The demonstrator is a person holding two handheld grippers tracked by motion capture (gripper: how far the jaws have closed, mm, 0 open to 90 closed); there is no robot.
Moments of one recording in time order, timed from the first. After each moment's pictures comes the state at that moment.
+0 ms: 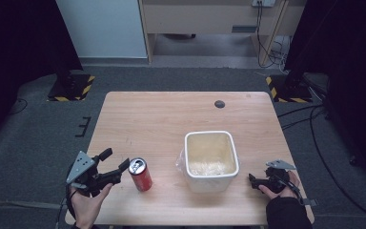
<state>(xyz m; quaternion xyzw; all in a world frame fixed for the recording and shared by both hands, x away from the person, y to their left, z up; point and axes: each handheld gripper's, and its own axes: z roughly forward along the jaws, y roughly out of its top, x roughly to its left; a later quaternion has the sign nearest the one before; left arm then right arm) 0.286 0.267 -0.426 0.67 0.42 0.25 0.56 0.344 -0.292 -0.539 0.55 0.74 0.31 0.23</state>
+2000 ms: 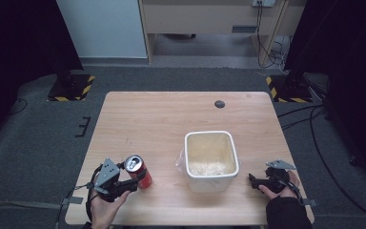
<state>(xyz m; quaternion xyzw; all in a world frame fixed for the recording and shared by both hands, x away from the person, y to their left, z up) 0.288 0.232 -0.456 0.73 0.38 0.23 0.52 0.344 -0.292 -0.539 0.55 0.74 0.31 0.23</state>
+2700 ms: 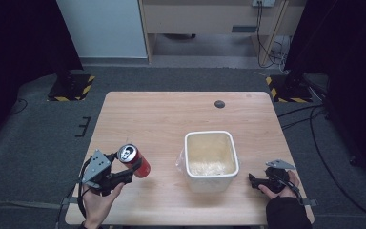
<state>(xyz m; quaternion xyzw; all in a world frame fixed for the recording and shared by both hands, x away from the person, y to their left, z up) 0.290 0.237 -0.411 0.70 0.36 0.26 0.56 0.345 -0.291 -0.539 0.55 0.74 0.31 0.23</state>
